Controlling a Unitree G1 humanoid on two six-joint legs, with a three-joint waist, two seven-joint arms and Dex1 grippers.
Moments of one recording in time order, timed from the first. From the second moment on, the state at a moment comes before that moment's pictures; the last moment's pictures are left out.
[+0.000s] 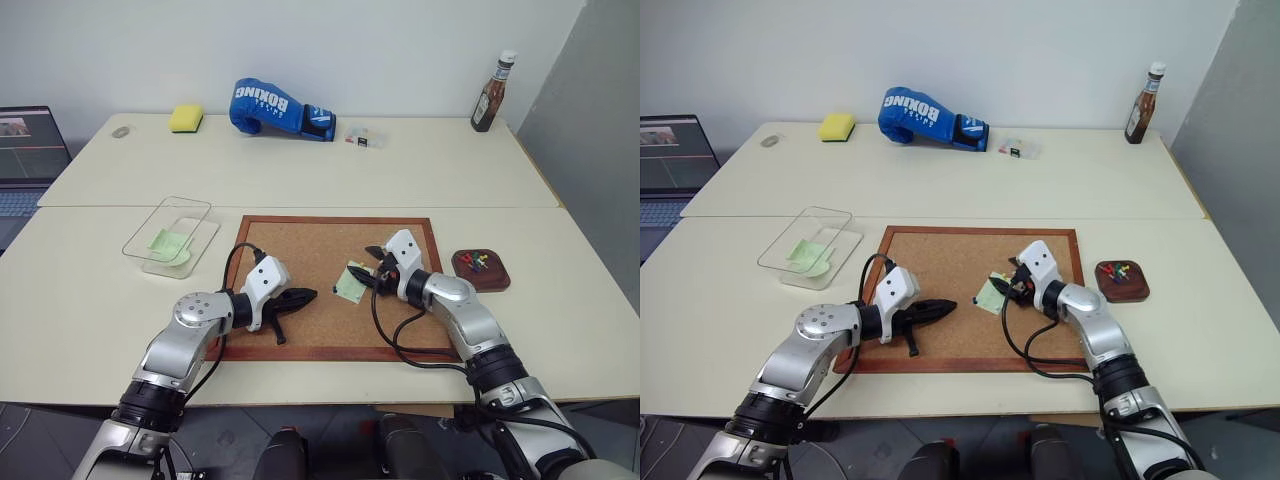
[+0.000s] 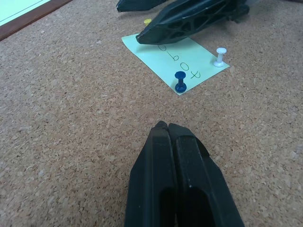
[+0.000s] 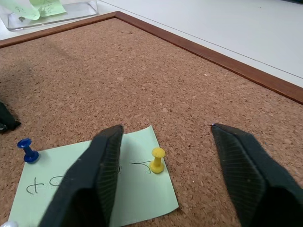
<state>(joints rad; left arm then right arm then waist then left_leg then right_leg) -0.30 0.56 -0.16 0.06 -0.22 0.26 -0.93 -0.53 -0.21 0.19 0.40 0.12 0.12 0.65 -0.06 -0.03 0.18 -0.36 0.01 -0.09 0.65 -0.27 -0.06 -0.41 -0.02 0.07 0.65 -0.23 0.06</state>
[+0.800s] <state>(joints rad) -0.31 0.55 -0.14 0.05 -0.24 0.35 -0.92 -0.54 -0.21 0.21 0.40 0.07 0.07 0.68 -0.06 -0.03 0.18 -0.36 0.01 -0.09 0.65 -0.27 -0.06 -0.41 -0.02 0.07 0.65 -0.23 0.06</state>
